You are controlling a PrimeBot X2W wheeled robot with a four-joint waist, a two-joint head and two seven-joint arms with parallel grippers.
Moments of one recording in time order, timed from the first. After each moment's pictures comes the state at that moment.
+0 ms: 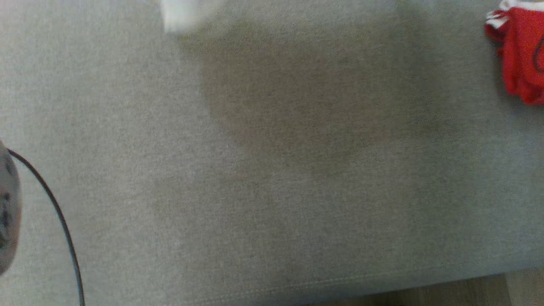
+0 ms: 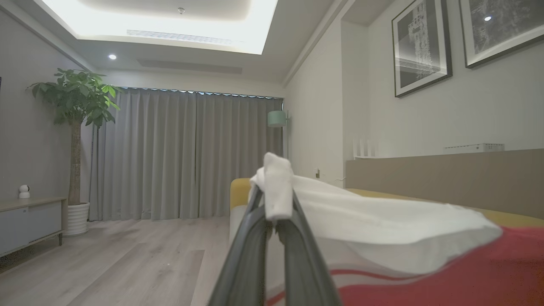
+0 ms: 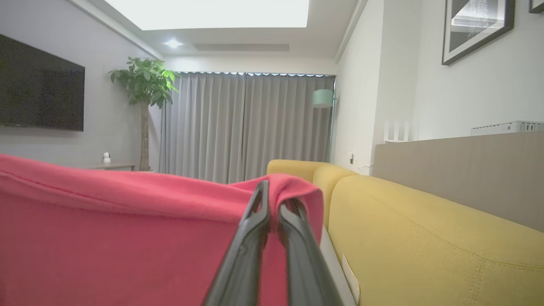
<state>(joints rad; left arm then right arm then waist) -1.44 0.24 -0.12 0.67 -0.26 -0.11 -0.21 -1.43 -0.20 0.15 0.75 0.22 0.13 -0.11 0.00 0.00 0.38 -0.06</state>
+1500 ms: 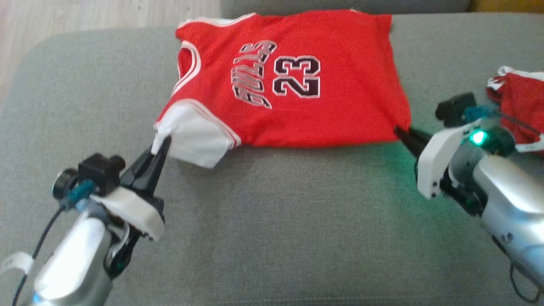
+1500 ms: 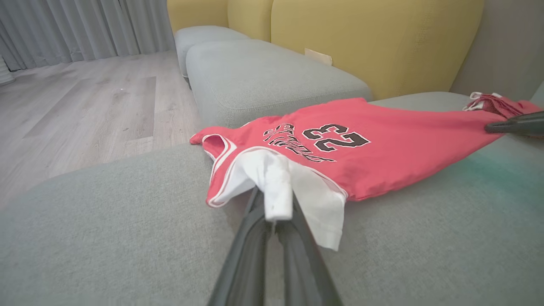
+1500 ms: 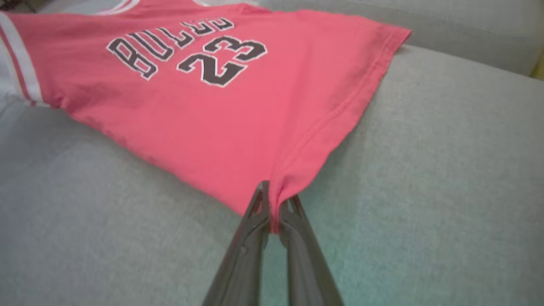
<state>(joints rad) -0.38 0.38 -0.51 0.39 -0.43 -0.13 -0.26 -0.74 -0.48 0.91 0.71 0.81 0.13 0.13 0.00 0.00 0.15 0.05</state>
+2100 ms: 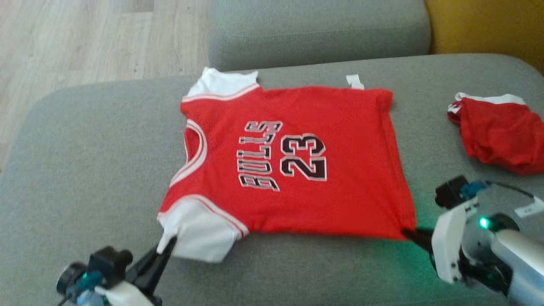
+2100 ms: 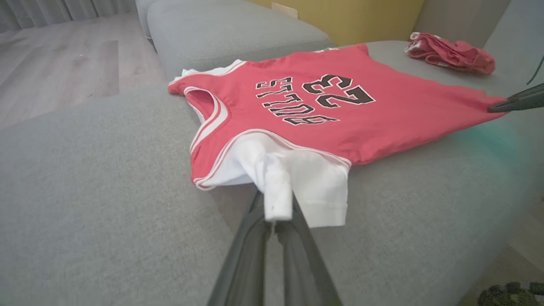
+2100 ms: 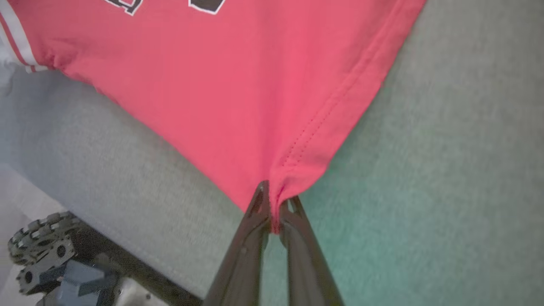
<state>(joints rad) -0.02 0.50 -0.57 0.21 -0.47 -0.10 -0.21 -0.47 -0.66 1.01 0.45 1.00 0.13 0.37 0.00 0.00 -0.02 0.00</state>
